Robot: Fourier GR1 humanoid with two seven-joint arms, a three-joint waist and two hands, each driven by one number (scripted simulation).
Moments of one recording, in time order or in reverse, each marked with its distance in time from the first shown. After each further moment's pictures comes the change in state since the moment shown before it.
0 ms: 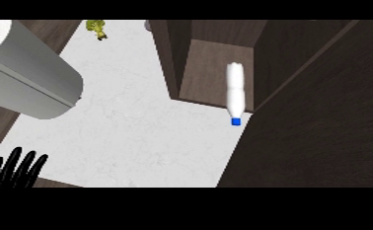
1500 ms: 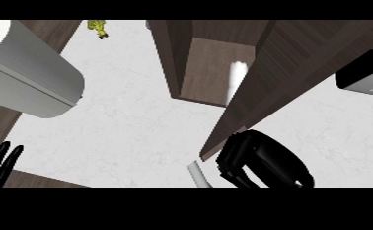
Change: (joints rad) left arm 0.005 0.068 0.109 0.037 0.079 -0.076 0.033; right arm -0.461 0.380 -0.216 0.503 -0.403 -0.053 0.333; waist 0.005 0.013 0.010
